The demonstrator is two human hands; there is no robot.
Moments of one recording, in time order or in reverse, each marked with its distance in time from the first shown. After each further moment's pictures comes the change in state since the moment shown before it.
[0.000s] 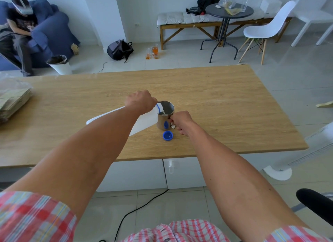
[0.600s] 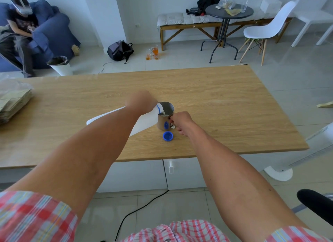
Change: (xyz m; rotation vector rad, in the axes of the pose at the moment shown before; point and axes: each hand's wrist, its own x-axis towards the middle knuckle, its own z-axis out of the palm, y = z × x) left_hand -0.002 0.003 -0.003 0.030 -0.004 0.003; right_hand 0.005 0.001 0.001 -0.010 -0.003 0.013
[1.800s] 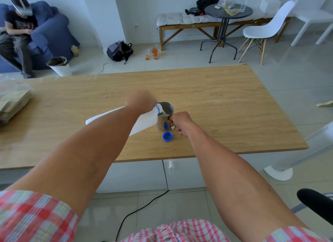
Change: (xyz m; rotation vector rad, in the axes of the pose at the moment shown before) left_hand 0.001 0.003 -0.003 0.015 -0.029 -0.011; right_hand -0.005 -0.001 -0.001 -0.003 0.016 -0.027
